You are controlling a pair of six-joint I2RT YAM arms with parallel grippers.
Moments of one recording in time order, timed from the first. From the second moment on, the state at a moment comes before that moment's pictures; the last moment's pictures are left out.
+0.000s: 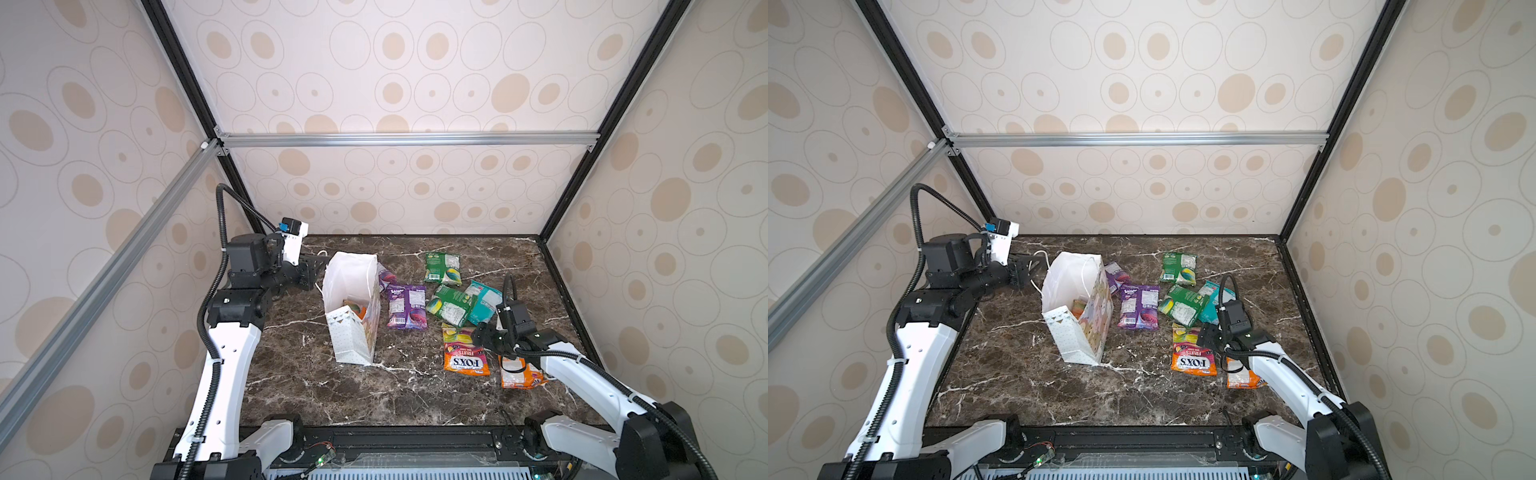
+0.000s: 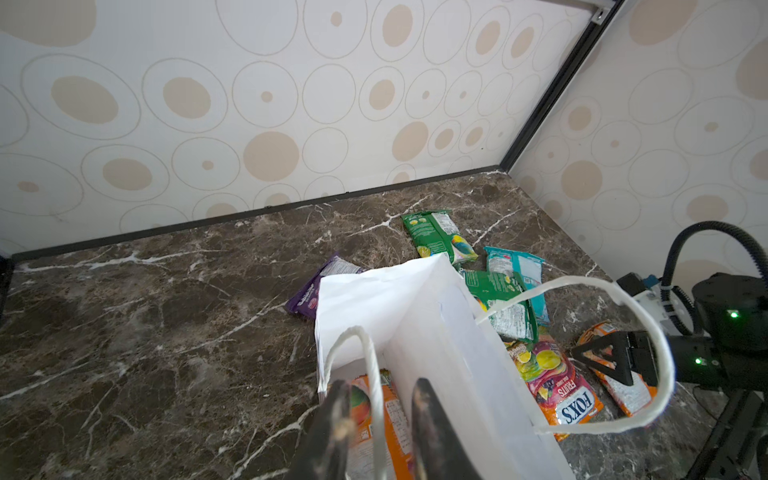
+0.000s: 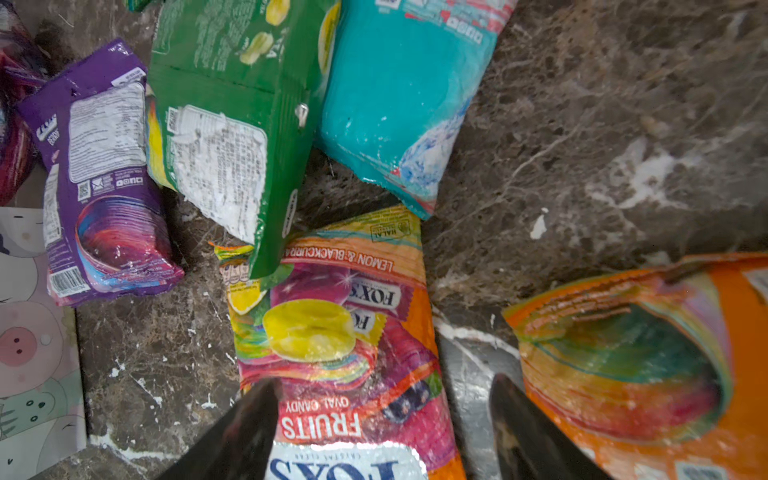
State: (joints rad) left arm 0.02 1.11 1.30 -0.67 0.55 0.04; right arm 0.29 1.13 0.61 -0.49 -0.04 0.63
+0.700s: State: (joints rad) left arm 0.02 1.10 1.26 -0.60 0.59 0.04; right arm 0.23 1.31 0.58 -0.33 -0.14 0.61
